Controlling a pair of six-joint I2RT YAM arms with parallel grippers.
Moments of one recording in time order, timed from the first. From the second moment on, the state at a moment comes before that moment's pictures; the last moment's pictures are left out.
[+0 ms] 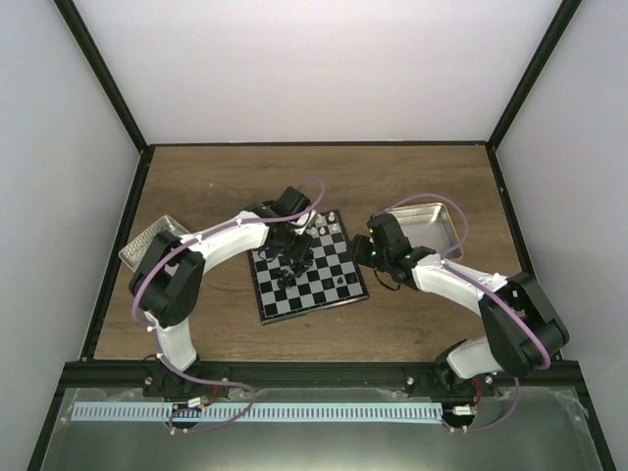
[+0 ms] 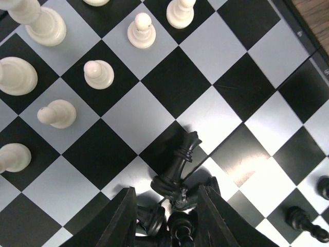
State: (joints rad) left arm -0.65 1.81 1.27 -0.63 0.09 -0.22; right arm 0.56 1.41 0.71 -0.08 -0.03 0.77
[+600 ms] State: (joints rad) left arm -0.66 1.94 1.40 -0.76 0.03 -0.10; right arm 0.56 1.40 0.69 -0.04 -0.06 0.75
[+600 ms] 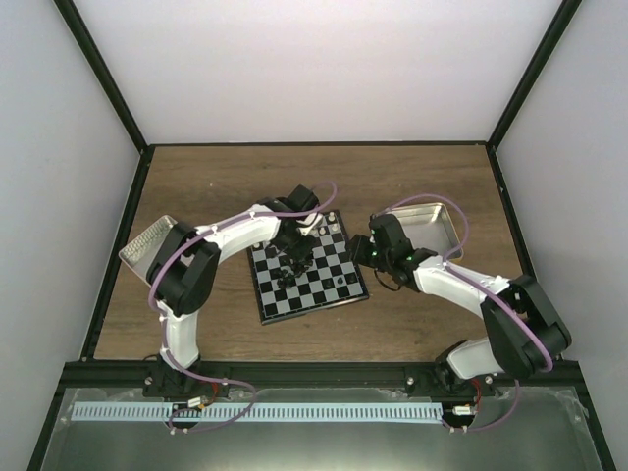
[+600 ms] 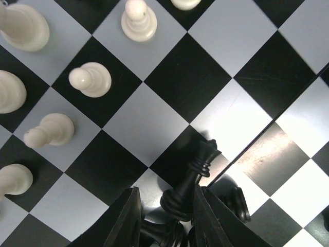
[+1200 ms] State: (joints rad) left arm -0.67 1.99 1.42 -0.78 0.03 -0.07; right arm 0.56 1.38 0.68 -0.04 -0.06 0.75
